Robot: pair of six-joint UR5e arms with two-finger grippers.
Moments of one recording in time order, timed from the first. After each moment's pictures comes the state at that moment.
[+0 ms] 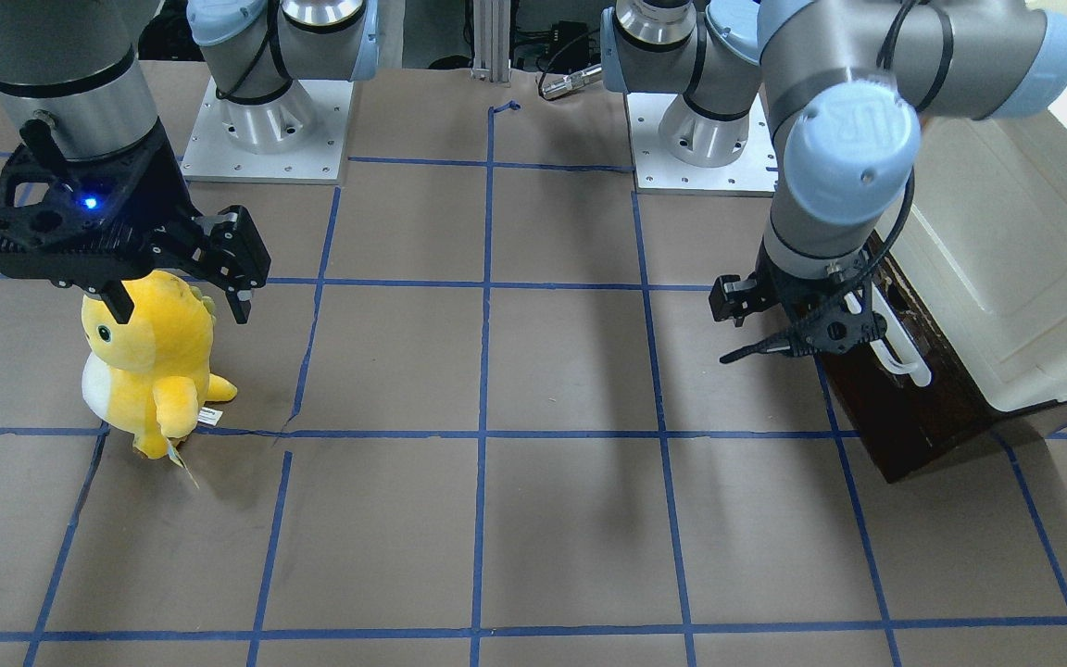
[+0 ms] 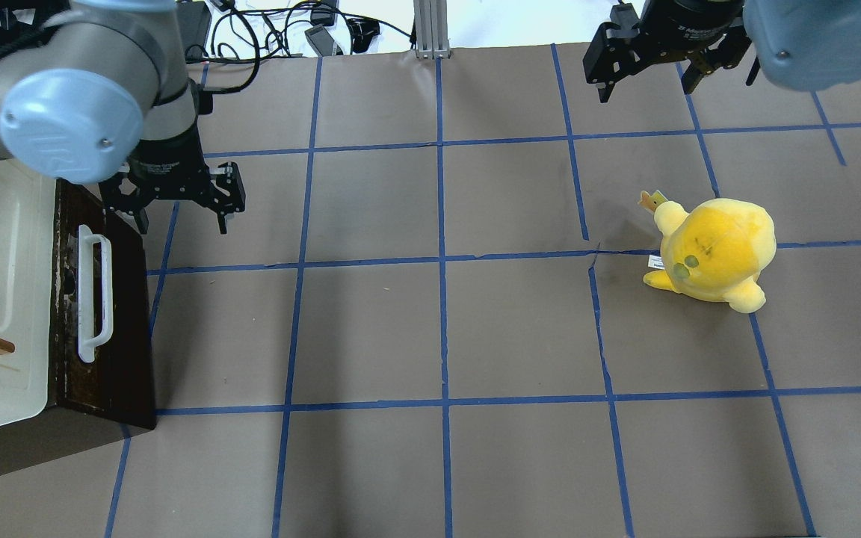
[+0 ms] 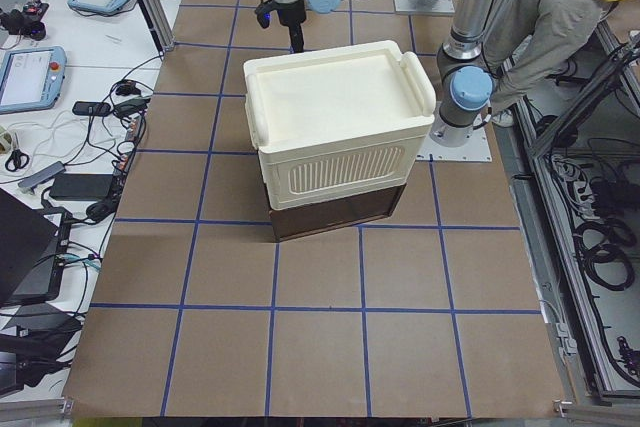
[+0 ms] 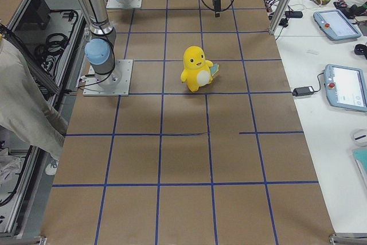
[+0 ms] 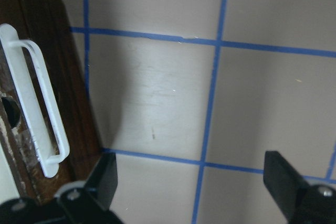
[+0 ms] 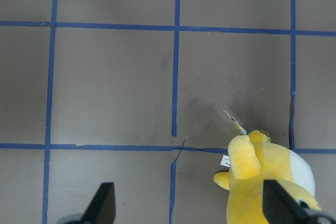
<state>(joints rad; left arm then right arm) -1.56 -1.76 -1.64 -1.54 1.87 -0.17 1.59 -1.46 1.47 -1.77 -1.60 -0.02</state>
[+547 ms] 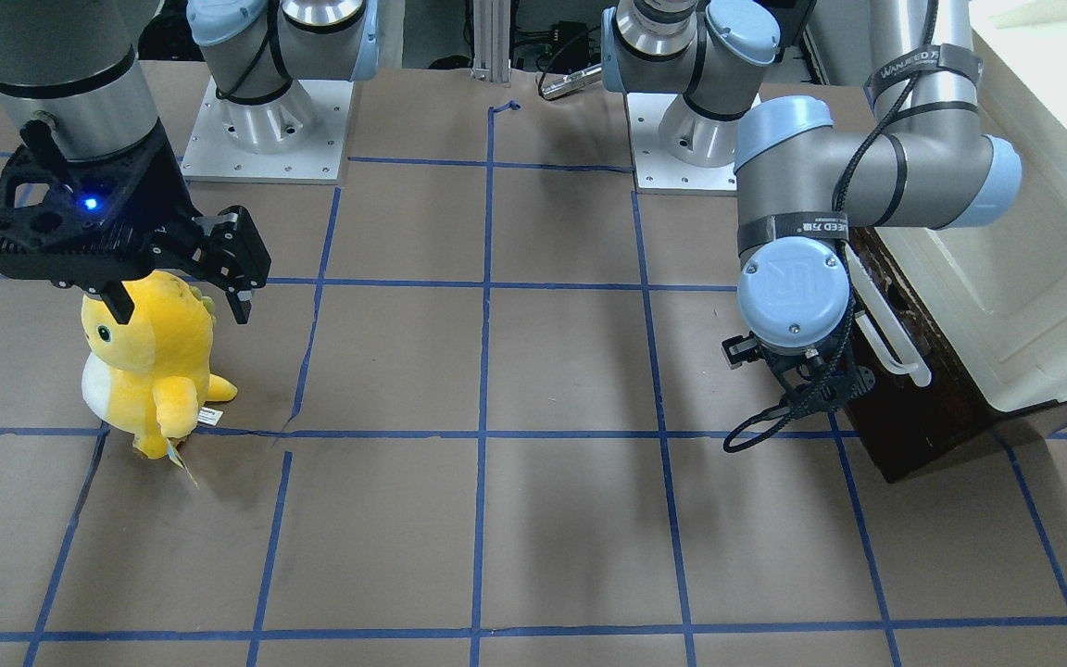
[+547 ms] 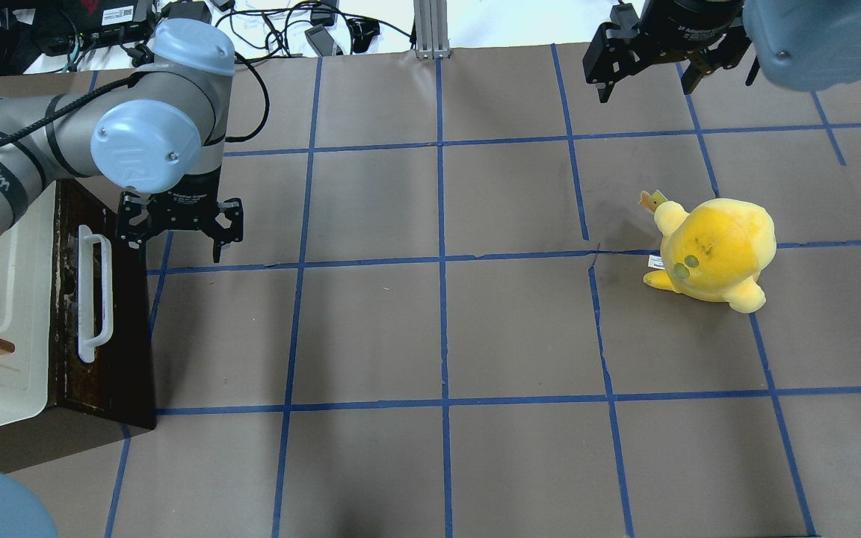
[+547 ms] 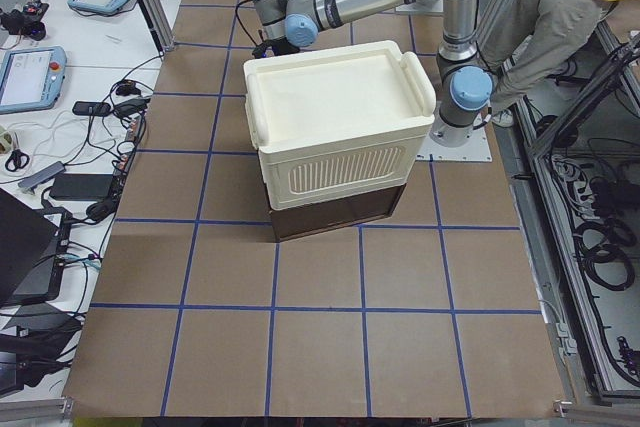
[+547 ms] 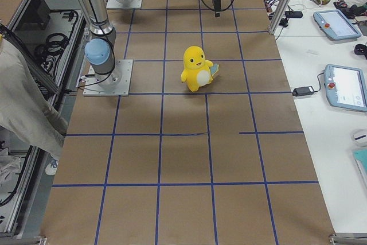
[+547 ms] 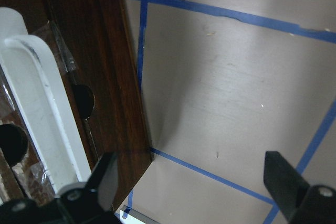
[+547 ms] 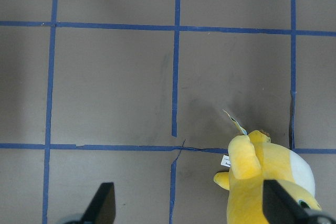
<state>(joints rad) -1.56 -1.89 -1.68 -1.56 2.05 -0.41 1.59 -1.46 1.47 -1.77 -1.60 -0.02</state>
